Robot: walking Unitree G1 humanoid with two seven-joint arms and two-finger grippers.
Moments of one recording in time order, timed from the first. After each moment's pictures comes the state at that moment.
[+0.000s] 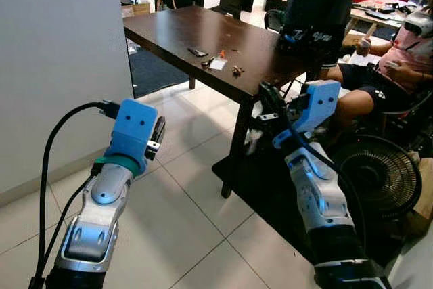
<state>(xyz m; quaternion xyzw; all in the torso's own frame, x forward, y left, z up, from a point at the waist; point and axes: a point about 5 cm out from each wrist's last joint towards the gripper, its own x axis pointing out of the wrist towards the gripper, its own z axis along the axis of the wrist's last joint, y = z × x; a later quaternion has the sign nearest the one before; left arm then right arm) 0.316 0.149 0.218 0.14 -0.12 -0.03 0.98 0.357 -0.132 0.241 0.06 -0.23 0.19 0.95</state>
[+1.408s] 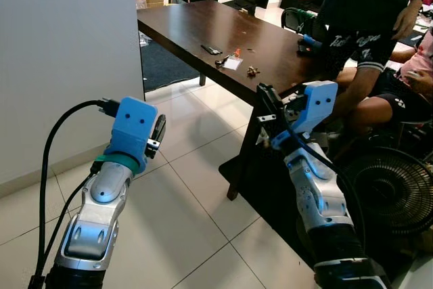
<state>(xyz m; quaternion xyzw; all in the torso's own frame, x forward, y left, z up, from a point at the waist) 0.316 0.146 0.221 0.15 -0.13 -0.04 0.98 0.360 -0.131 0.238 0.06 -0.23 0.19 0.95</state>
